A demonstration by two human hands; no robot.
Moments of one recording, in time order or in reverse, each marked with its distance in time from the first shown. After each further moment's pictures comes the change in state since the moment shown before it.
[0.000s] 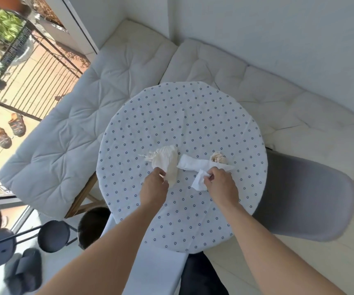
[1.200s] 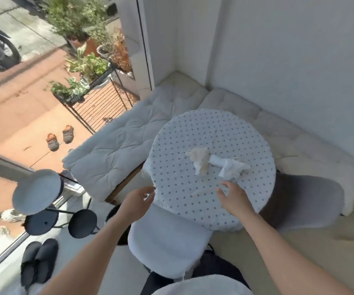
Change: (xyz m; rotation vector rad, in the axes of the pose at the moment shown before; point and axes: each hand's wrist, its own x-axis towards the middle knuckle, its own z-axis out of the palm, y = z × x) left_hand -0.218 -0.195 -0.156 -0.144 -0.006 0.164; right_hand -0.217 -0.053 -0.027 0.145 -0.116 -0.154
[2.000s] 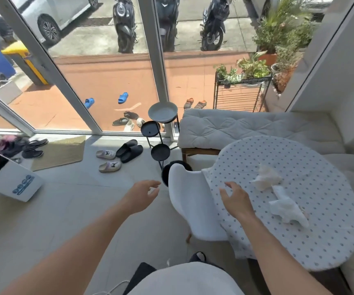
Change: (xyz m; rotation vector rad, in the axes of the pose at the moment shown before) left_hand -0.302 0.052 0.181 -0.221 0.599 -0.534; right_hand -0.049 0.009 -0.002 -0.257 -0.455 -0.684
